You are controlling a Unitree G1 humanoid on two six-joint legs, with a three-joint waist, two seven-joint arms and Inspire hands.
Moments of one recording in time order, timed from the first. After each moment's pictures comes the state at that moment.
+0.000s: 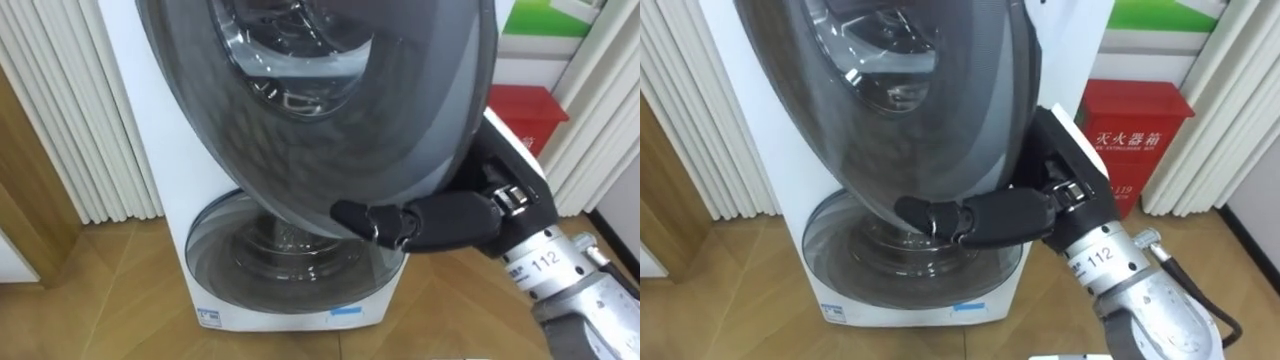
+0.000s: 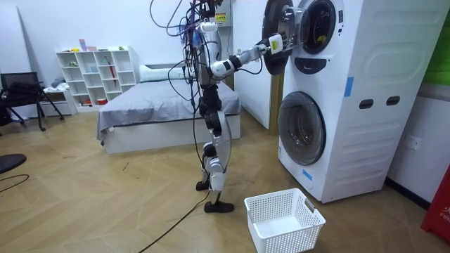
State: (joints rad) left arm 0.17 0.24 0.00 1.16 -0.07 -0.05 0.07; right arm -0.05 -0.39 0.07 -0.48 0.44 0.13 0.23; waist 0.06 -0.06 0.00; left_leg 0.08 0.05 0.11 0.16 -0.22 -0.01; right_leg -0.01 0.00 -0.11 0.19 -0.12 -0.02
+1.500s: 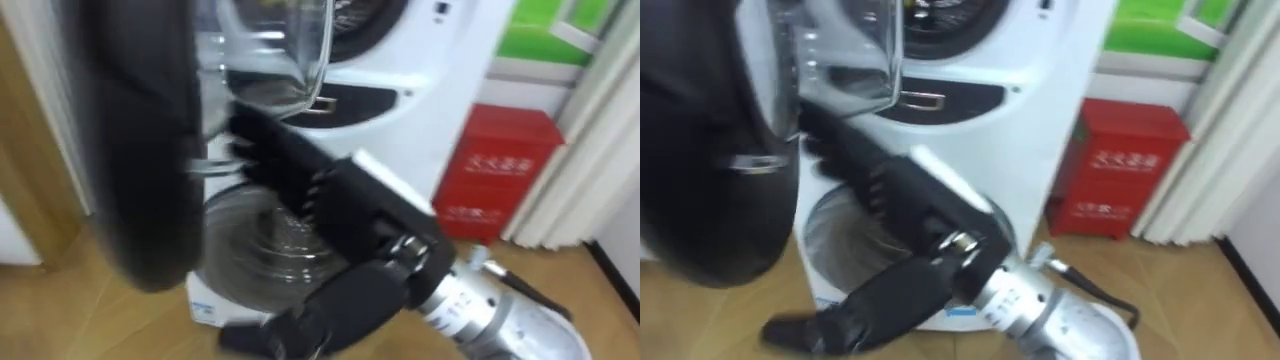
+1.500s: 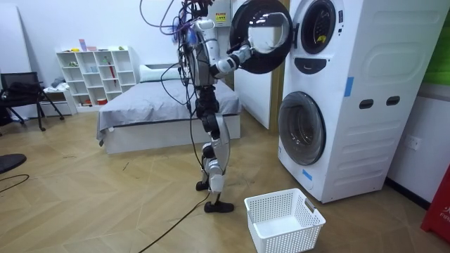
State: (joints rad) left arm 0.14 0.31 -0.12 1.16 -0.07 -0.01 0.07; right arm -0.13 -0.33 0.38 -0.48 0.43 0.08 0.48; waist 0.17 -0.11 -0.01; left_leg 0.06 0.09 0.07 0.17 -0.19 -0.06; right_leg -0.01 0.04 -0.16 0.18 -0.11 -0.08
